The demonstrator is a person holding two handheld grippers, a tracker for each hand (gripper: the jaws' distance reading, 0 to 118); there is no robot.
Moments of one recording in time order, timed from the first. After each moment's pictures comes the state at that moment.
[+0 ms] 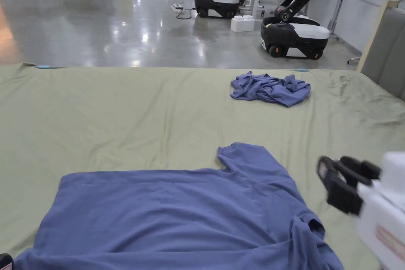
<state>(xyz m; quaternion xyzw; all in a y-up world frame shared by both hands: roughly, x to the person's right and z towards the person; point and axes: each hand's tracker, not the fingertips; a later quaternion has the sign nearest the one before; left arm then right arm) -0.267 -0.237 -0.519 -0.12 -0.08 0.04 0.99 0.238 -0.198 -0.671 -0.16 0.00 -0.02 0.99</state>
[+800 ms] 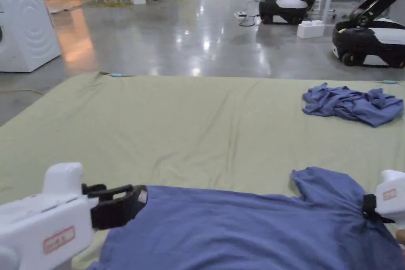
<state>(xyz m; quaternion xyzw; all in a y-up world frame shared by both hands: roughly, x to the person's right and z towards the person) -0.306 -0.248 -0.767 -0.26 -0.11 0.11 0.95 0.273 -0.346 -0.909 -0.48 -0.01 -0.08 0.88</state>
